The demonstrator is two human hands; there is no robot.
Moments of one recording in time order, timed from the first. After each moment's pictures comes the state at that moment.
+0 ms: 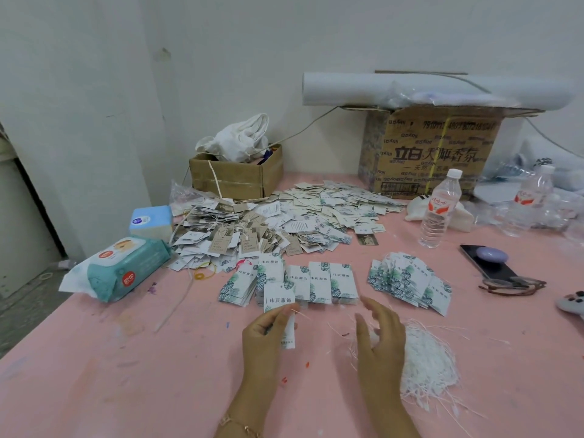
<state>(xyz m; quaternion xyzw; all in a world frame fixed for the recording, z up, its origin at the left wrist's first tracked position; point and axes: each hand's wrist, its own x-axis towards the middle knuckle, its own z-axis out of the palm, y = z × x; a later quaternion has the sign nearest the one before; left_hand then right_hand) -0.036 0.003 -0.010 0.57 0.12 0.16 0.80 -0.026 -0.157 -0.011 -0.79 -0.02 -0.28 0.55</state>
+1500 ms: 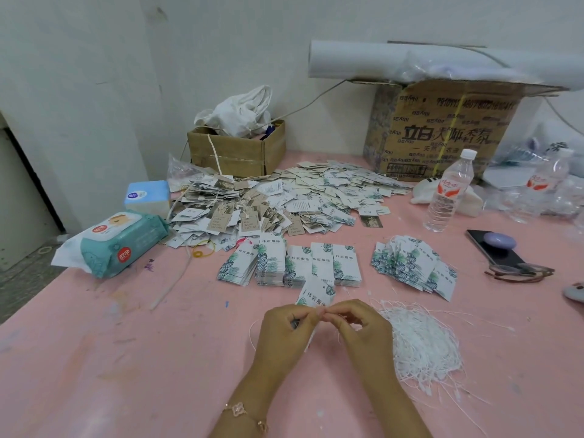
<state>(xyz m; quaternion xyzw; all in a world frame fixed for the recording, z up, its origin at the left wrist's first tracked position) -0.045 -0.009 -0.010 0.75 -0.04 0.14 0.64 -0.027 -0.151 -0.007 -0.78 -0.13 -0.15 0.60</state>
